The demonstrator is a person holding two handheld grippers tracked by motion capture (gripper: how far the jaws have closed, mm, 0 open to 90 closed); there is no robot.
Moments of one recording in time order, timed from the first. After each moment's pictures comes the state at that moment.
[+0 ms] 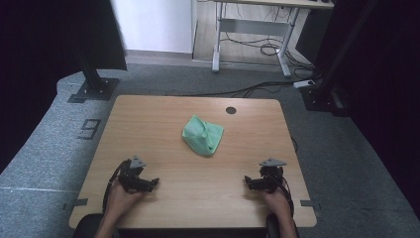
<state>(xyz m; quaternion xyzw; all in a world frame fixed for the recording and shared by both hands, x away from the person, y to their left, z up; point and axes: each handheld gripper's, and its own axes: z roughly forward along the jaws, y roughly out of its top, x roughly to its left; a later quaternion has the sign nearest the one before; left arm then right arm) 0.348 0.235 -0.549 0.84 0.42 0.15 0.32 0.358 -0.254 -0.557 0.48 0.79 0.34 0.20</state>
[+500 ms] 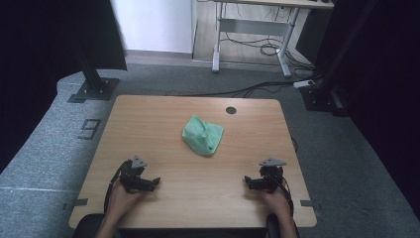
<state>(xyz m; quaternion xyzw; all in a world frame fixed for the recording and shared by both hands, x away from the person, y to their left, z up) 0.347 0.229 -0.549 0.83 0.44 0.16 0.31 0.358 -0.254 -0.557 0.47 0.79 0.34 0.20</state>
